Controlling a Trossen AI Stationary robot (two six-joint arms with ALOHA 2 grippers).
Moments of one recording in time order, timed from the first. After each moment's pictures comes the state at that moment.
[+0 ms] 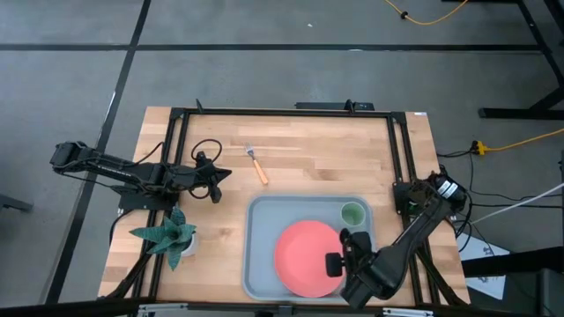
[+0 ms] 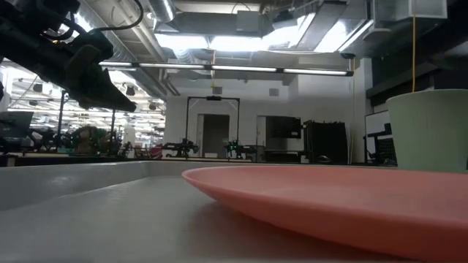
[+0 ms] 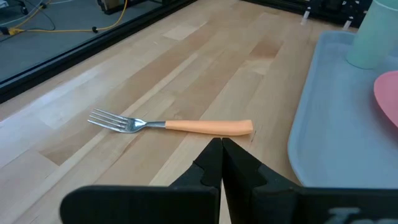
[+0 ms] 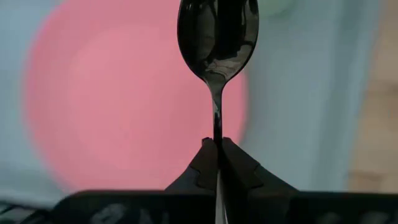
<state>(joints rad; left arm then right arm) -0.12 0.63 0.17 0.04 -0.53 -0.36 0.83 1.91 1.64 -1.34 0.26 2.33</state>
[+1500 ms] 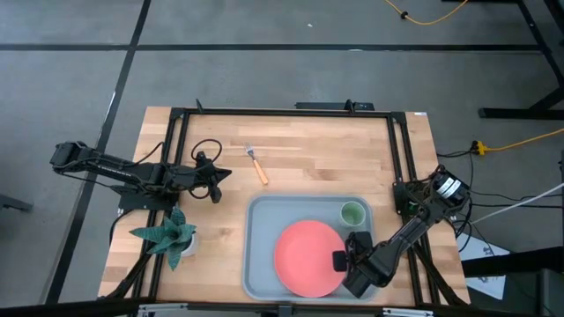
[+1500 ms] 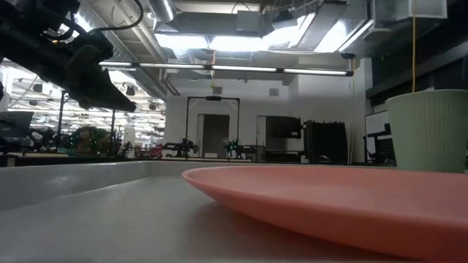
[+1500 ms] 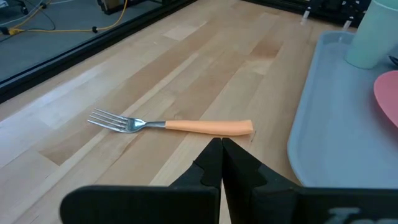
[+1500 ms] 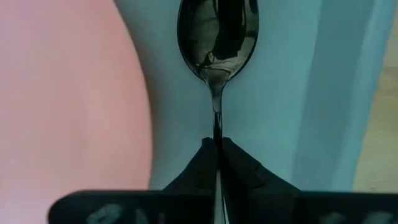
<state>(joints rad) -0.12 0.63 0.17 0.04 -0.53 -0.36 0.83 1.88 1.19 -0.94 0.09 2.36</state>
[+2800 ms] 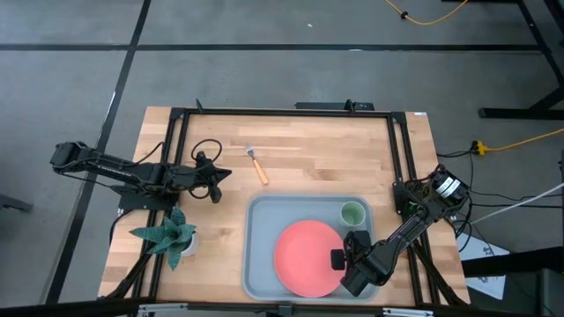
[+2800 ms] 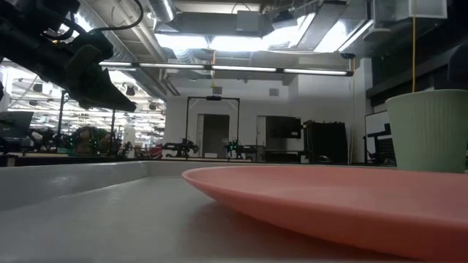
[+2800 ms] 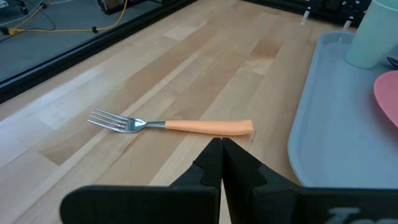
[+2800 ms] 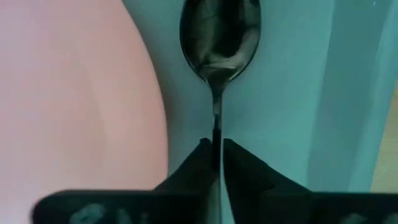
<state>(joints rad) -0.12 0.63 0.17 0.04 -0.53 -0.36 0.82 1.88 1.19 -0.93 0.11 2.36</state>
